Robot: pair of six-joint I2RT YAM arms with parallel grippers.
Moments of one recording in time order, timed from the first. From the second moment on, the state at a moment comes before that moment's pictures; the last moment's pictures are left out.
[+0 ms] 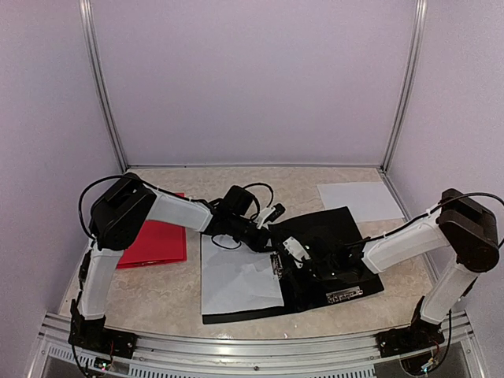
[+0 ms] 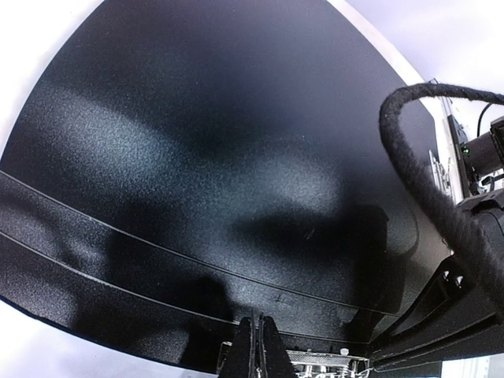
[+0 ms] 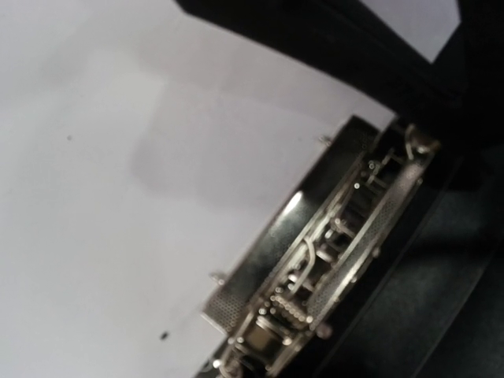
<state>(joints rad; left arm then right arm) -0.80 2.27 1.45 0.05 0.63 -0.10 0.97 1.67 0.67 0.18 0.00 0.19</state>
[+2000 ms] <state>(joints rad) -0.76 1.78 1.13 -0.08 0.28 -0.25 0.98 1.55 0.81 -0.08 0.19 0.22</state>
